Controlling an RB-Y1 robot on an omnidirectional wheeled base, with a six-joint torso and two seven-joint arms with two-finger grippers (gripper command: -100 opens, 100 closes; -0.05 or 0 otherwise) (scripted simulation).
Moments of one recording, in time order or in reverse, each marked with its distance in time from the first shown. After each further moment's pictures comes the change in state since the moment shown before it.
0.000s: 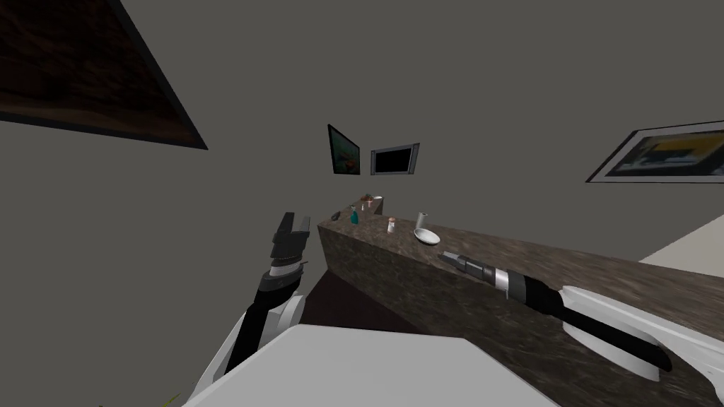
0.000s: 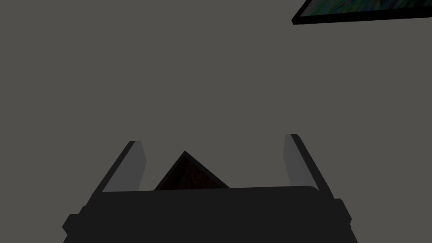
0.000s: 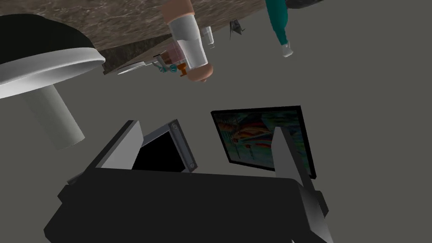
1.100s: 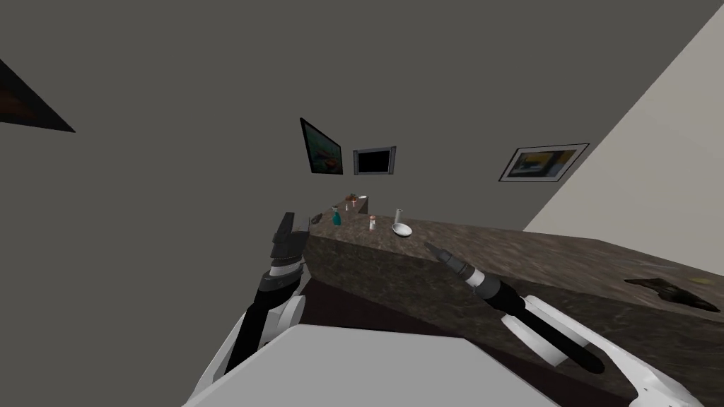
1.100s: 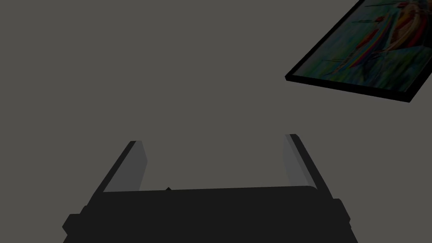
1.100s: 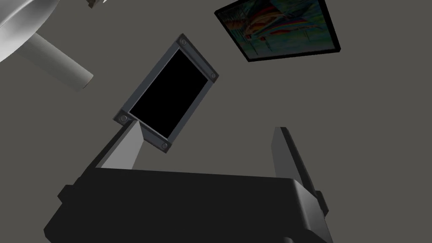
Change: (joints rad) left arm 0.000 0.000 0.000 0.000 0.000 0.000 0.000; right arm -0.007 0.333 -0.041 -0.249 -0.116 0.034 -0.021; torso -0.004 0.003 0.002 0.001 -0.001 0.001
